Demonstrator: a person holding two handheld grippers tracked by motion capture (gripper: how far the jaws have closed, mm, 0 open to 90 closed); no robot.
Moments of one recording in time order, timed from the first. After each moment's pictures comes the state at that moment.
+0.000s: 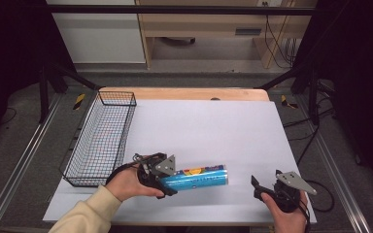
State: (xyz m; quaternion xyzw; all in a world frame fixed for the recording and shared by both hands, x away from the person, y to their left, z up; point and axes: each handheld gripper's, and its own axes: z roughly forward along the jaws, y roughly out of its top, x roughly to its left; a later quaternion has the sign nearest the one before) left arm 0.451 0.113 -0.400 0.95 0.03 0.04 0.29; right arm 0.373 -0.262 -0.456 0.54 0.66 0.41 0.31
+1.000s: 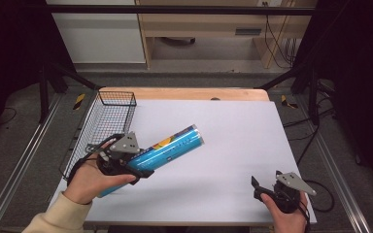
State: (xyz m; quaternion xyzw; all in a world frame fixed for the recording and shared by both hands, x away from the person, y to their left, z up) left arm 0.434 0.188 -0.319 0.92 0.17 0.11 0.33; right arm 0.372 -0.261 -0.457 0.55 0.66 0.41 0.31
